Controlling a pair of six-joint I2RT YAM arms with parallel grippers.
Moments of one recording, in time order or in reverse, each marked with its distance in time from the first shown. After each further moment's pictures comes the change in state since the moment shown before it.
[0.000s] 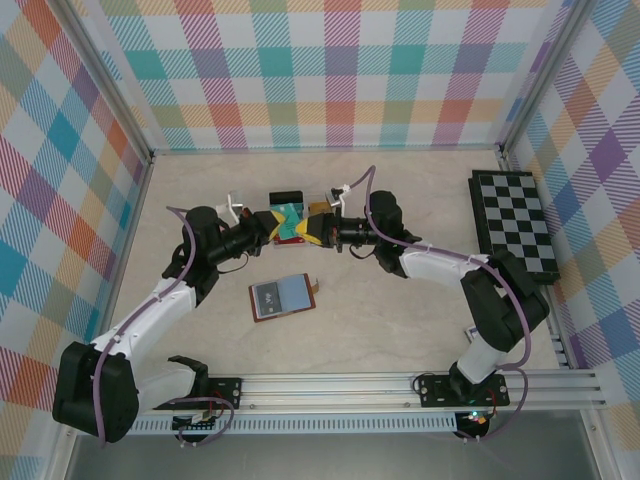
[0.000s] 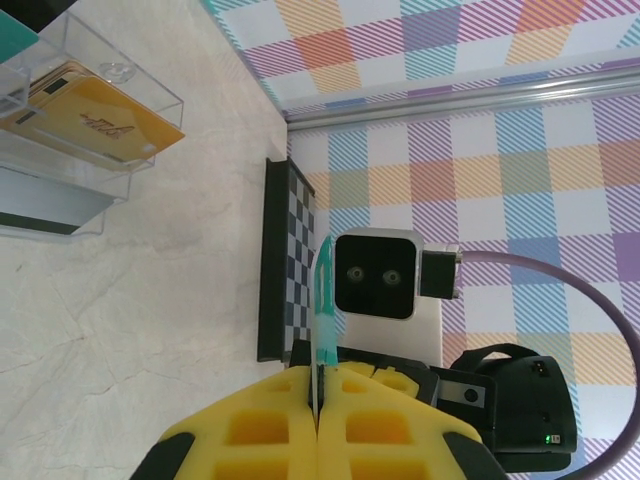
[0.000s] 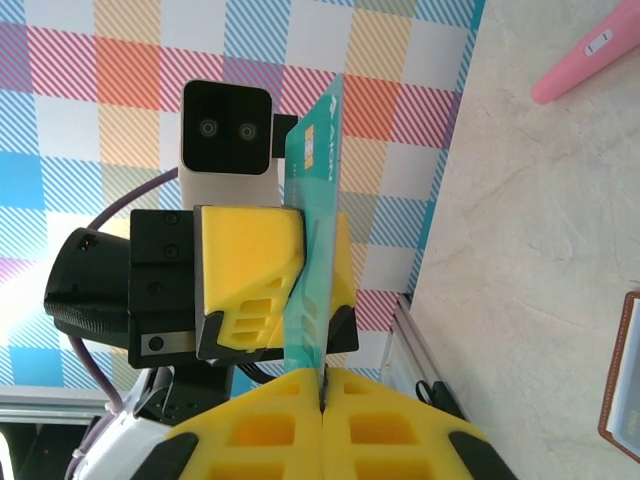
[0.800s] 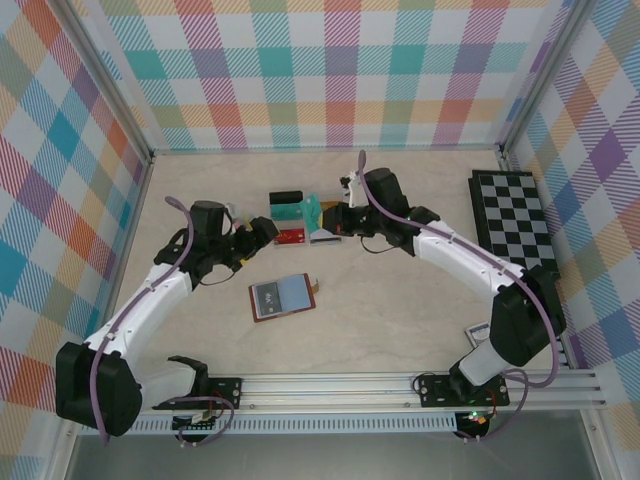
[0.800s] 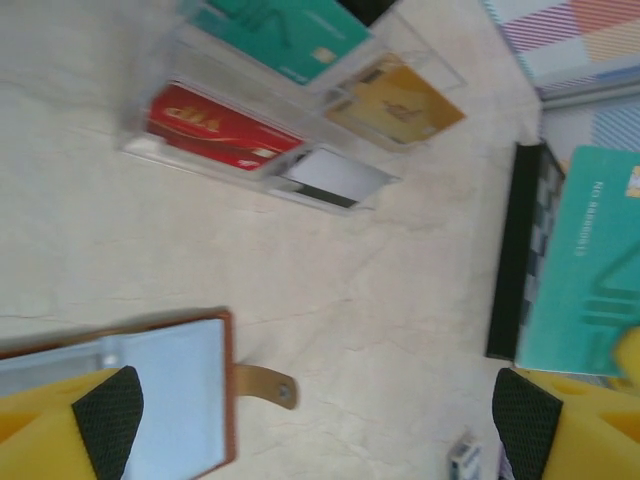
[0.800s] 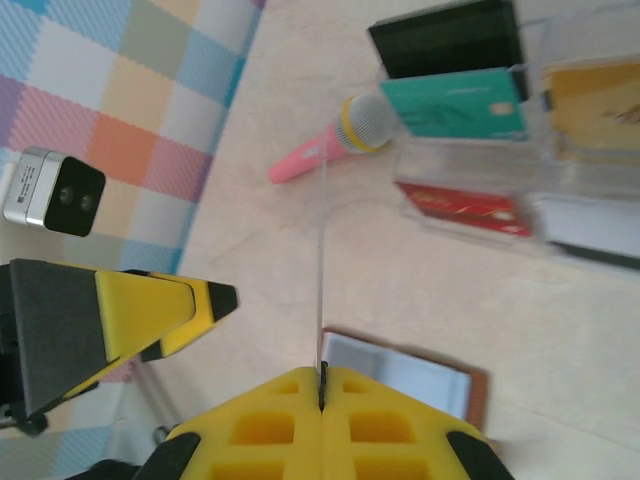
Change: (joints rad) left arm 0.050 0.035 0.184 -0.702 -0.212 0.415; right arm -0.018 -0.109 0.291 -0.937 0.399 -0.716
